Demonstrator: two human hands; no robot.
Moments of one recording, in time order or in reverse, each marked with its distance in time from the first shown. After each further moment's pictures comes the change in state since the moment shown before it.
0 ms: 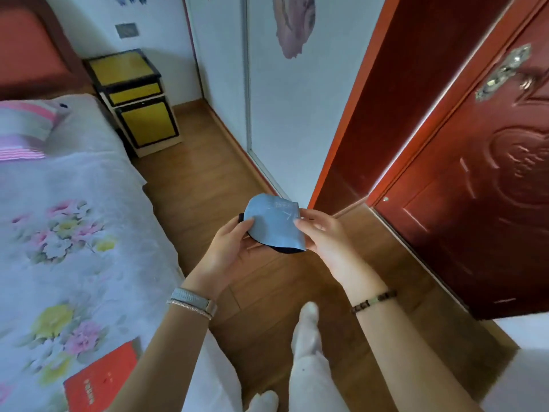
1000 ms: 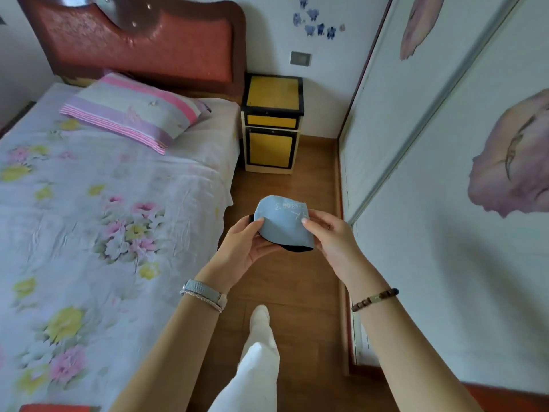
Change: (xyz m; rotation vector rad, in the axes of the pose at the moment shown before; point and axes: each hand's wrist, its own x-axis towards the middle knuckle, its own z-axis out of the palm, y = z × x) left_hand 0.334 0.243 -0.101 -0.248 0.484 0.254; right_hand 0.467 -0.178 0.215 -0.292 -0.549 -0.078
